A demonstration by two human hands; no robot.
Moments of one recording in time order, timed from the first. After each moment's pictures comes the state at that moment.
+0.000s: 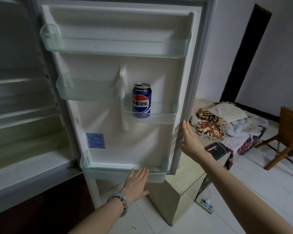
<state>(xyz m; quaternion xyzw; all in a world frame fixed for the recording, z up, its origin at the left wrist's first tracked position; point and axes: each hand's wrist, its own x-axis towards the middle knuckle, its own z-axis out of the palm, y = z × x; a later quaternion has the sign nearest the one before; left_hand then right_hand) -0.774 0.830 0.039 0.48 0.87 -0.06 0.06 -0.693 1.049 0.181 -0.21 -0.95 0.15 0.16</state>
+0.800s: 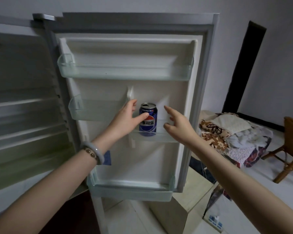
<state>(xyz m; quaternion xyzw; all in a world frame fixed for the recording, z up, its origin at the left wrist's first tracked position) -0.838 0.806 0.325 0.39 0.80 0.46 -0.05 -0.715 0.960 0.320 -0.09 -0.92 0.29 0.26</state>
